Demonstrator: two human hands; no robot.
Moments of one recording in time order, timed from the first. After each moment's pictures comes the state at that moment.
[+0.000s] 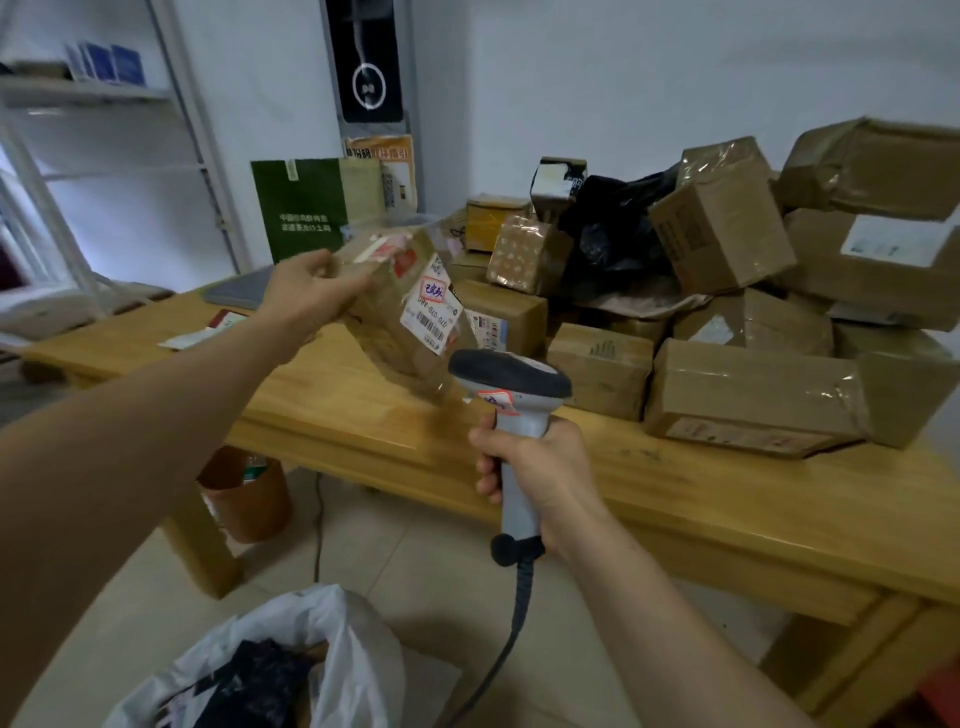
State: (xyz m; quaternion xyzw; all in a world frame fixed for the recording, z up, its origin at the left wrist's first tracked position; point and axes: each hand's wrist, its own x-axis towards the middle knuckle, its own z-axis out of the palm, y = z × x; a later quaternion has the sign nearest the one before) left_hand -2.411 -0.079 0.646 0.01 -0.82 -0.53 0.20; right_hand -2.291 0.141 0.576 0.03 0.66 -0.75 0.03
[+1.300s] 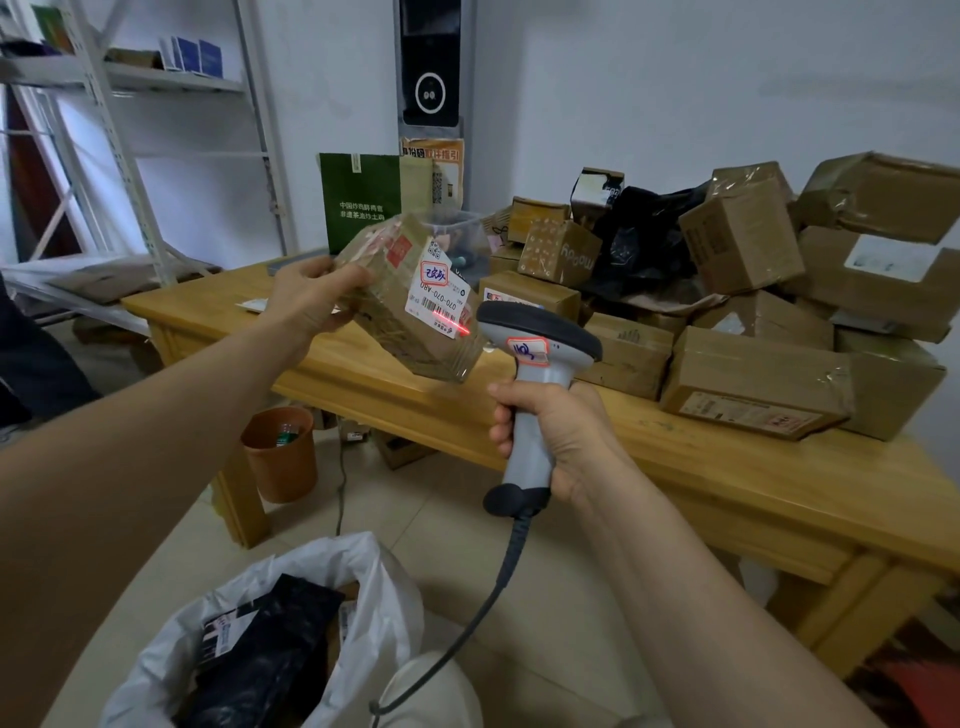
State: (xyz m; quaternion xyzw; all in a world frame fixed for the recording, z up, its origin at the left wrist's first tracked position) left_hand -2.323 -0.135 0.628 0.02 -0.72 -0.67 0.19; right_hand -2.221 0.109 0.605 0.01 0.62 -0.78 0.08
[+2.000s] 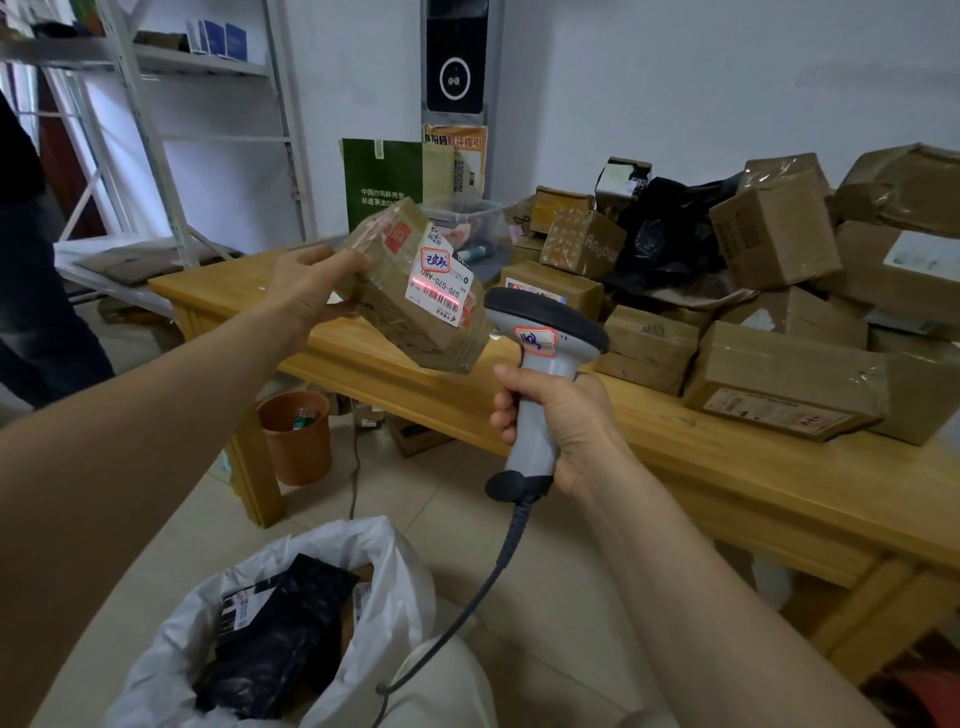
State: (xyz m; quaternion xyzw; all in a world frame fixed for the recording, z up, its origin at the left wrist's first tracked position) left_hand -2.309 -0.152 0.627 0.06 -0.70 -0.68 0.21; right_hand -2.226 0.094 0.594 -0.02 0.61 -0.79 0.06
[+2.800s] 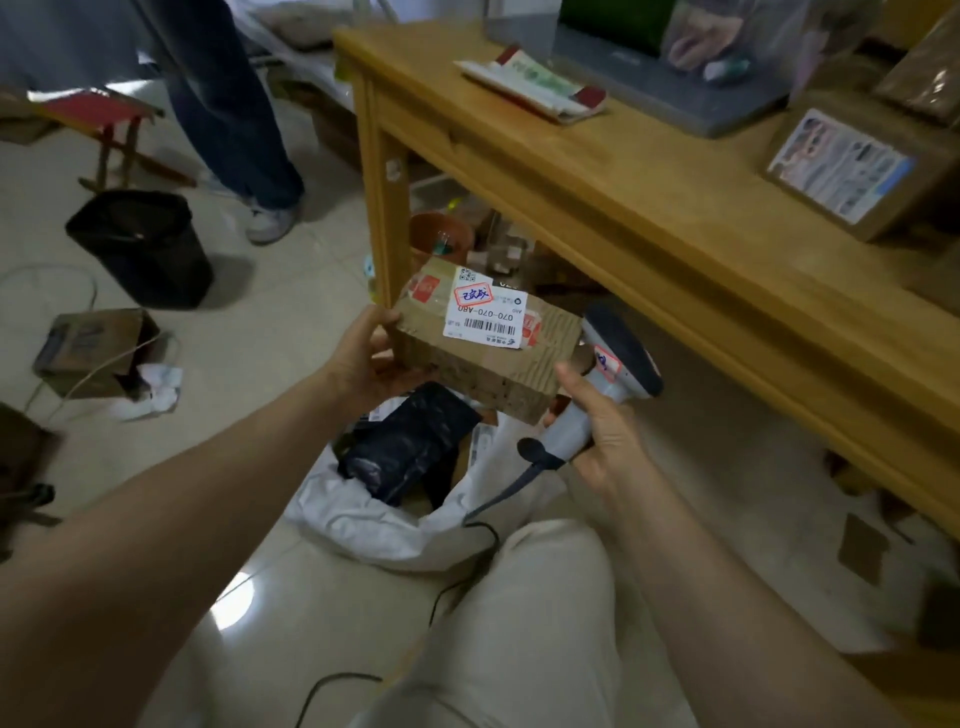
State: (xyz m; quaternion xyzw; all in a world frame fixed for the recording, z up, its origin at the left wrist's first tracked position) left_hand -2.202 -0.256 0.393 0.34 -0.41 -0.84 0.02; right_hand -2.252 -0.031 0.401 0.14 0.53 -0.80 0.25
